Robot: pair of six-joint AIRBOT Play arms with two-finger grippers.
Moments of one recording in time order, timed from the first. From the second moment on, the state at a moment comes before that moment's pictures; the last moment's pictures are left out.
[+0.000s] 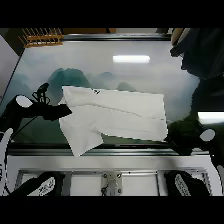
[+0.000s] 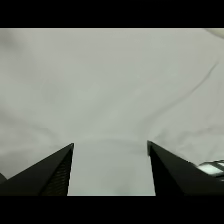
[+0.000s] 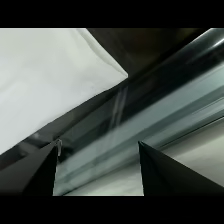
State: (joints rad) left arm 0.11 -1.17 0.86 1.08 -1.08 -1.40; right arm -0.34 -0.78 0.35 -1.18 1.10 1.94
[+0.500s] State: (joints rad) left arm 0.06 -1.13 0.80 1.07 -1.05 -1.40; right arm -0.32 -0.80 0.22 -1.00 0.75 1.93
